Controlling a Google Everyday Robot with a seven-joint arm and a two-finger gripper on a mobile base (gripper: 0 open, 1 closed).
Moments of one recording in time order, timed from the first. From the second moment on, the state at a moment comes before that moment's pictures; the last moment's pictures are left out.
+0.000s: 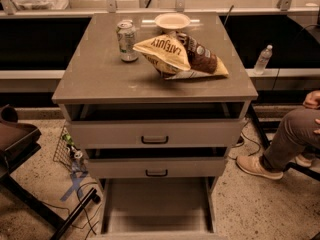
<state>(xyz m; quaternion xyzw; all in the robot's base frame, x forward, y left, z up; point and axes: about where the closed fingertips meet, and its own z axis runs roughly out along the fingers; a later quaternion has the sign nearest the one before) 0.321 -0.269 0.292 -0.57 0.71 0.14 0.39</state>
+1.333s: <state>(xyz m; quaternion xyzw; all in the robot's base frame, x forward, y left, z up) 0.328 -0.157 0.174 -0.63 0.67 0.20 0.36</state>
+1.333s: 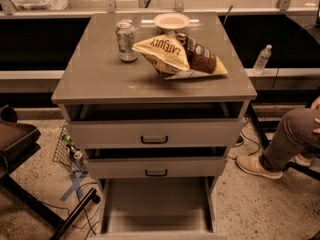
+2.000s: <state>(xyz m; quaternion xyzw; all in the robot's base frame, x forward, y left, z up) 0.361 -0.129 0.156 -0.65 0.65 0.18 0.35</state>
